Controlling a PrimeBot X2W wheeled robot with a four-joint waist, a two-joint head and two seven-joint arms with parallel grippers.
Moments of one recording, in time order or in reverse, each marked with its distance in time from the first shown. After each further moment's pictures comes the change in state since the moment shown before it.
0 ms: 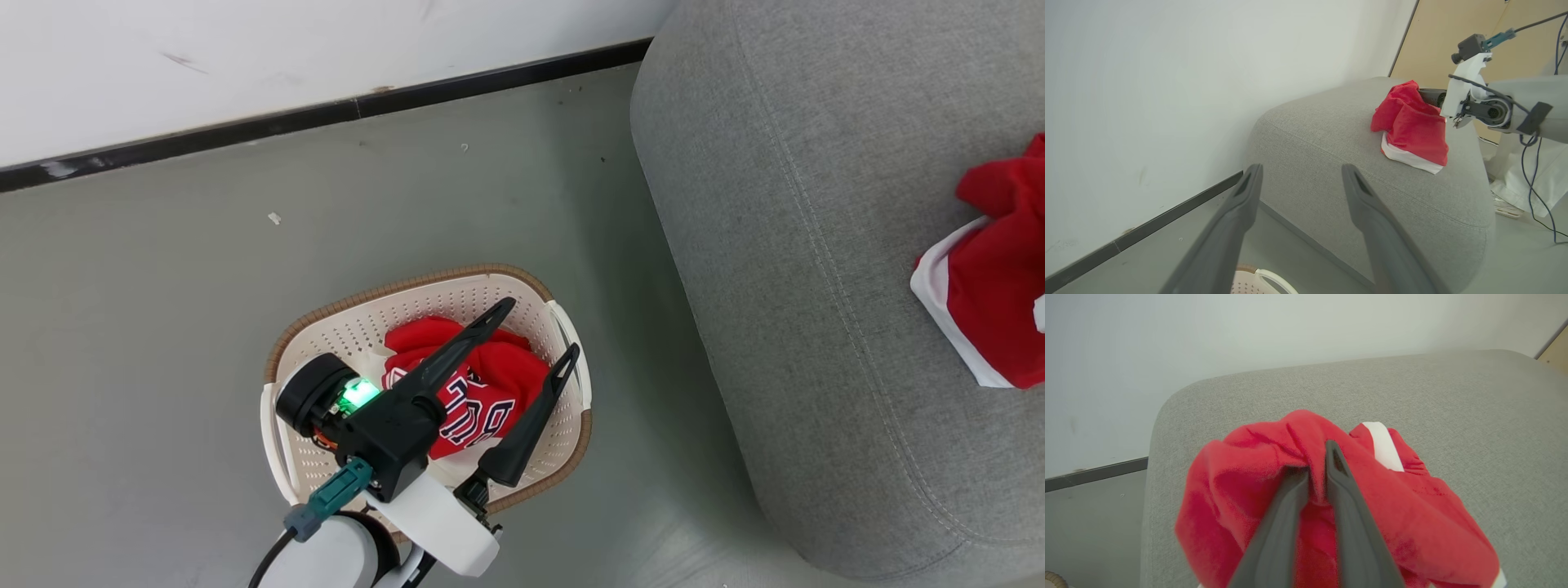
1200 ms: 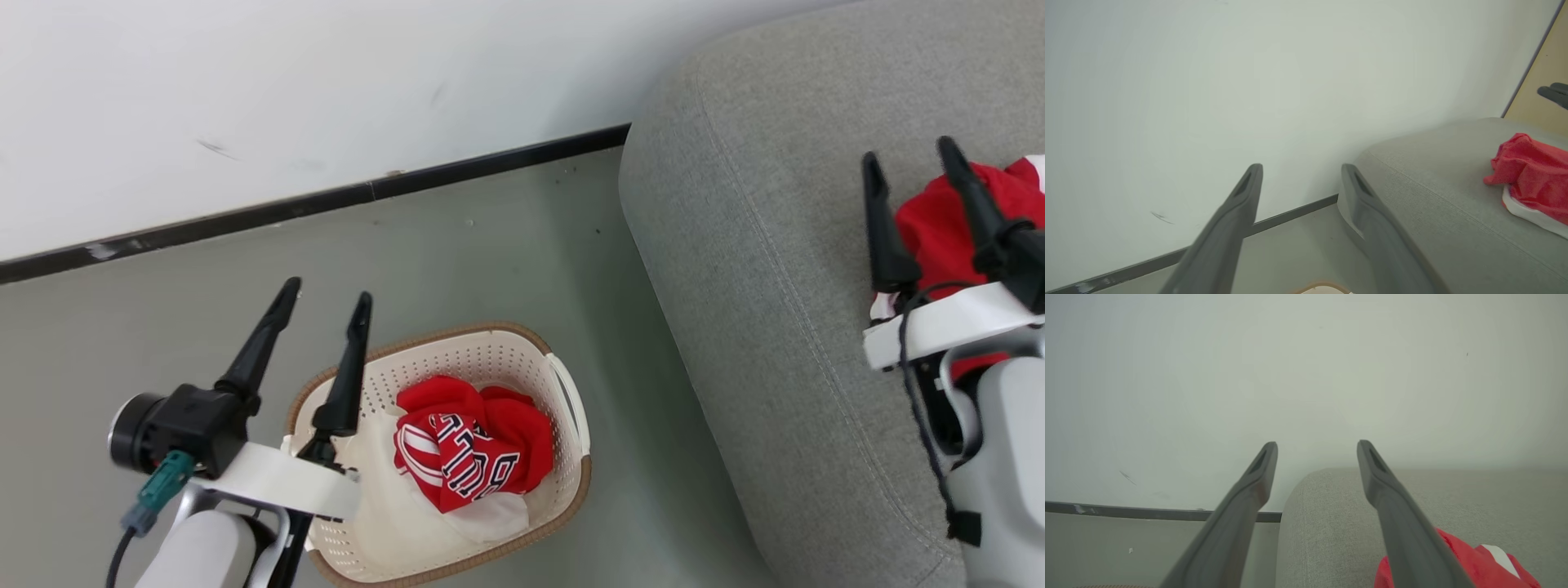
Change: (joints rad) left arm 0.090 0.037 0.259 0.143 -0.073 0.103 -0.150; right arm 0.199 0.167 0.210 -0.500 -0.044 0.000 -0.014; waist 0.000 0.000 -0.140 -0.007
